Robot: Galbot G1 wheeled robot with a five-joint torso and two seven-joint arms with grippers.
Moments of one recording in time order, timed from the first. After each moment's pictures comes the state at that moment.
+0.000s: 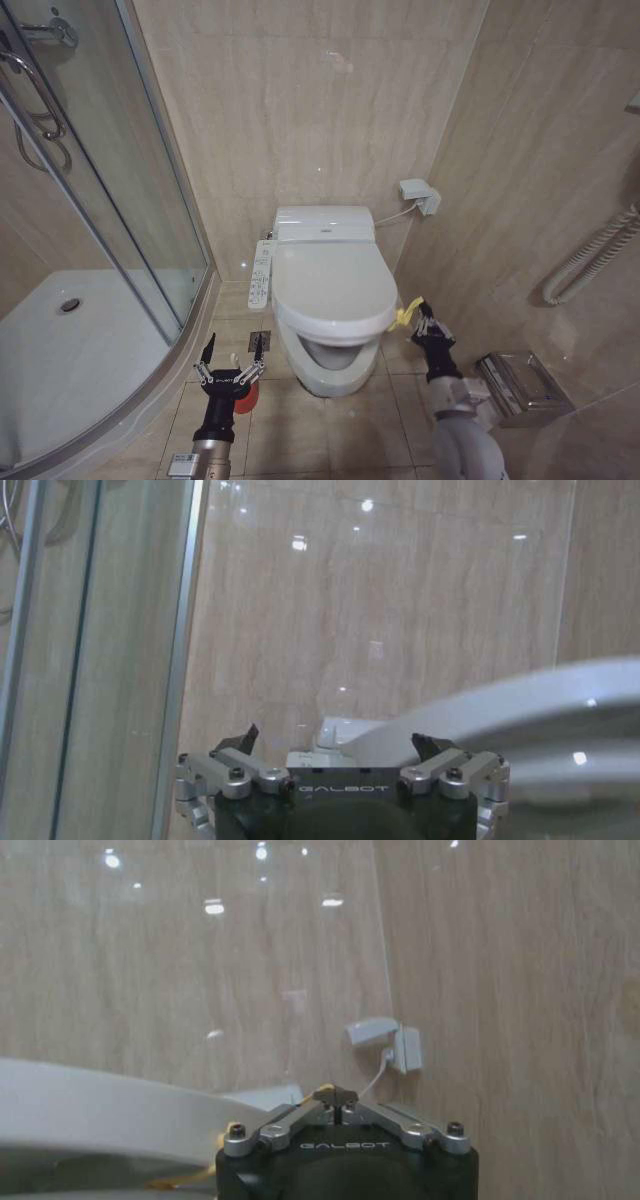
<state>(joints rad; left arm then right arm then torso) 1.64 -1.54 -0.44 -2.06 -0.07 -0.32 0.00 -1.39 1.48 0.61 1.98 0.23 0.14 0.09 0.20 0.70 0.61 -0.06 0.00</state>
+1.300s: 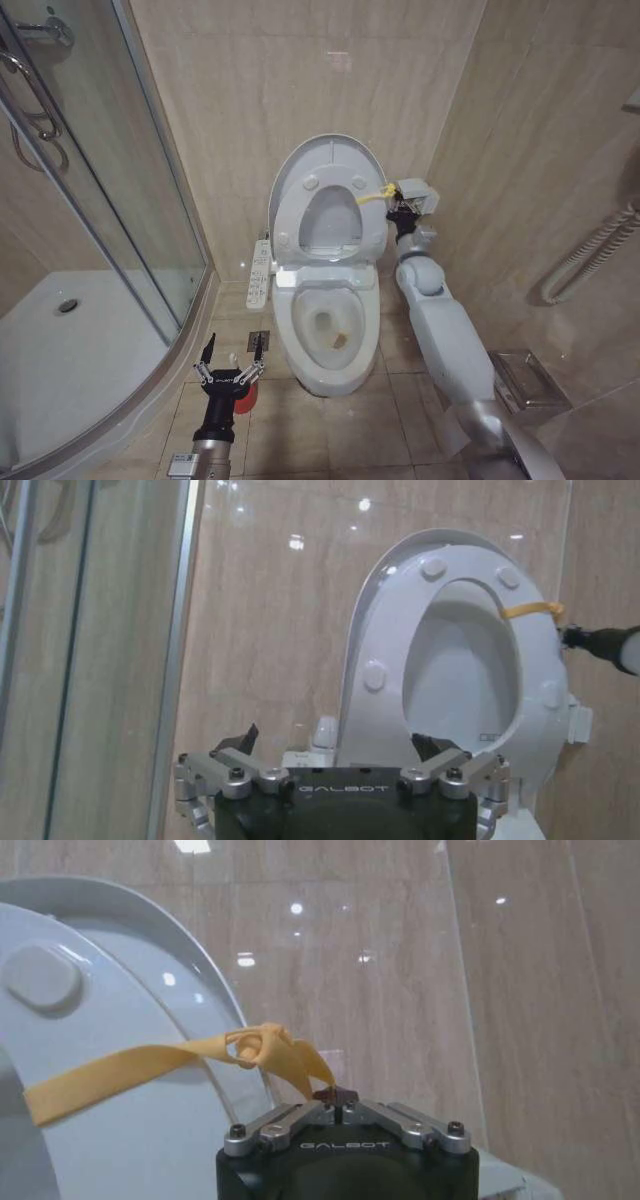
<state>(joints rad) 1.64 -1.54 -0.44 -2.06 -0.07 -0.32 0.00 -0.48 1.36 0.41 1.34 0.28 0.04 0.12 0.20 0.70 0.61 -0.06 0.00</state>
